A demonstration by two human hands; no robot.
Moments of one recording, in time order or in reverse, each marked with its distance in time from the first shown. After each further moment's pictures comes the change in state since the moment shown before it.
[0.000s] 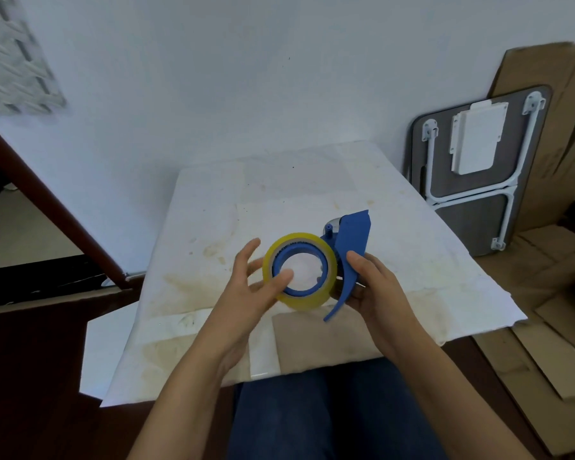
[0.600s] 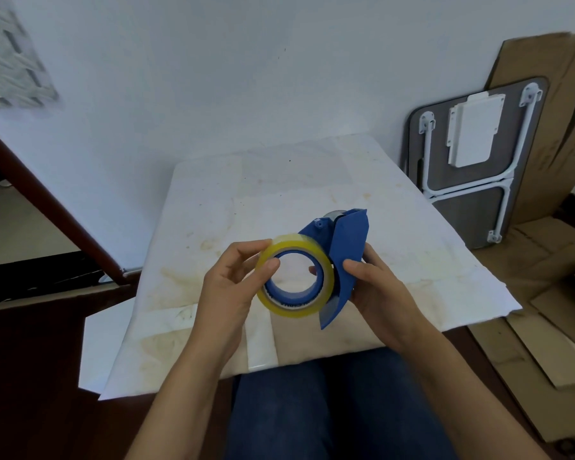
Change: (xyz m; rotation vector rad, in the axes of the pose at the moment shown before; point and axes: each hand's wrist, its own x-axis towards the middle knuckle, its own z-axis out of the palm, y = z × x) left_hand -0.008 0.002 -0.003 -0.137 0.125 0.168; right_hand -0.005 -0.003 -0.009 0.009 -0.240 -0.071
